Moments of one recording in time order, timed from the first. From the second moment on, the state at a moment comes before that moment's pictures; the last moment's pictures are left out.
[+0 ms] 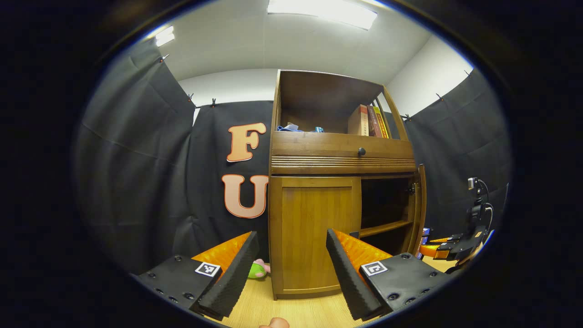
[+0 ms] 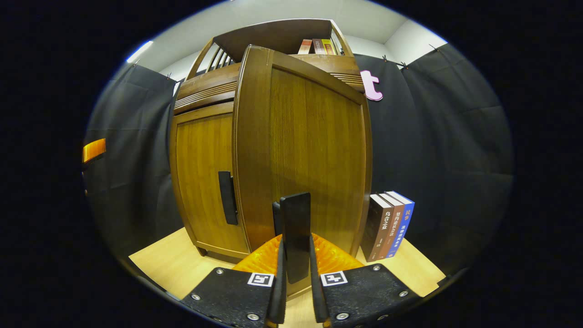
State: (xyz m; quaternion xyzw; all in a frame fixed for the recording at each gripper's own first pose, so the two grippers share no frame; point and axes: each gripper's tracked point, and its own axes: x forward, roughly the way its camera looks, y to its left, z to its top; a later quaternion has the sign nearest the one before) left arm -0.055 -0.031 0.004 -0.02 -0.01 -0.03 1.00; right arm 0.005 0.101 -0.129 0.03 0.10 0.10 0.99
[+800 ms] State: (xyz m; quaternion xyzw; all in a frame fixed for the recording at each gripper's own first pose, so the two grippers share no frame) left arm -0.051 -0.071 0.005 -0.02 0.00 -0.06 1.00; right arm -0.024 -0.021 -0.130 -0.01 0.10 0.01 1.00
